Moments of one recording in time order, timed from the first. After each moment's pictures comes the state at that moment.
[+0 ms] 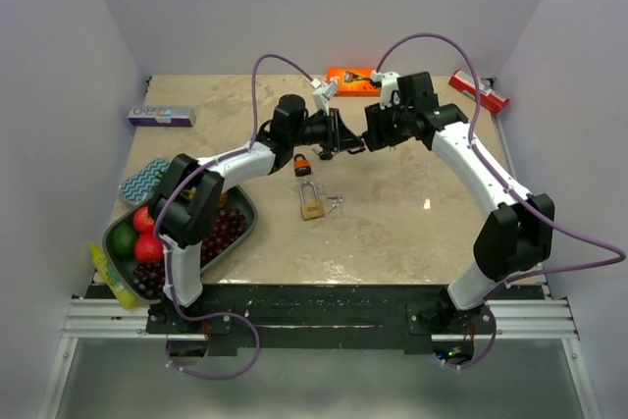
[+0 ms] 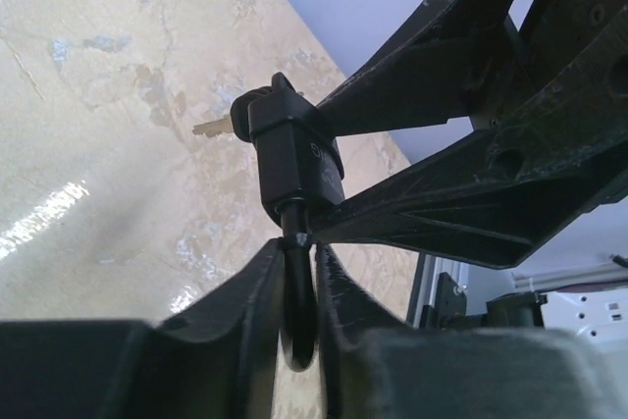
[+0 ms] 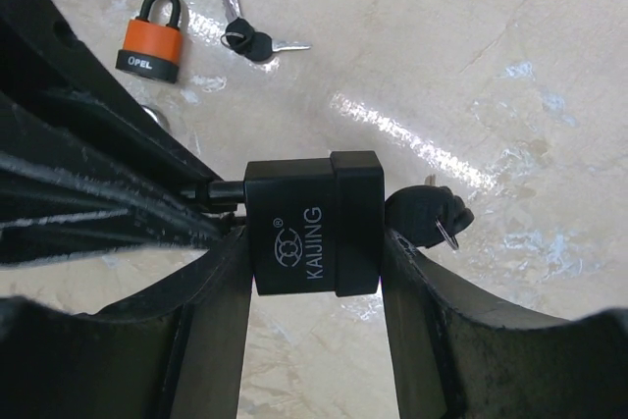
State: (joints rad) left arm -0.57 1.96 1.35 0.41 0.68 -0.65; right arm 0.32 1.62 1.48 -0.66 -0.17 -0.05
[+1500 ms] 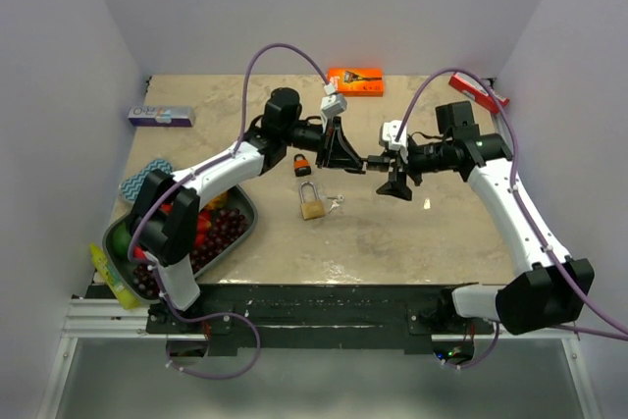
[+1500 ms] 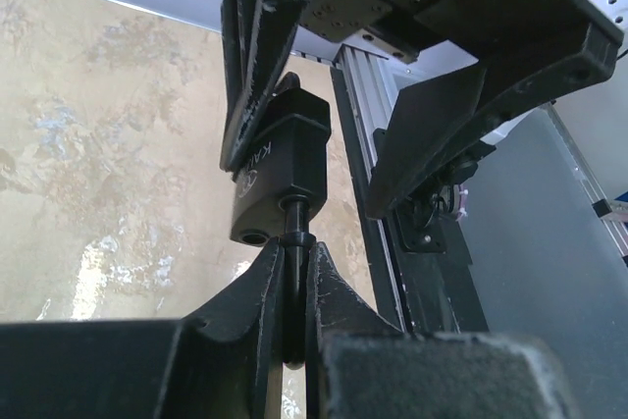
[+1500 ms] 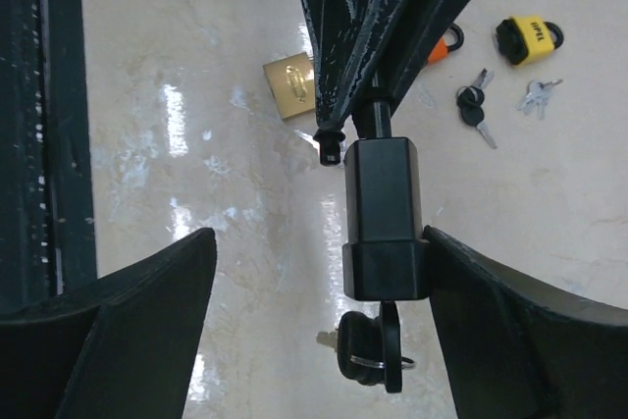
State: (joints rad) left arm -0.59 1.79 1.34 0.26 1.13 -0.23; right arm 0.19 1.31 1.28 -0.96 -0.89 -1.00
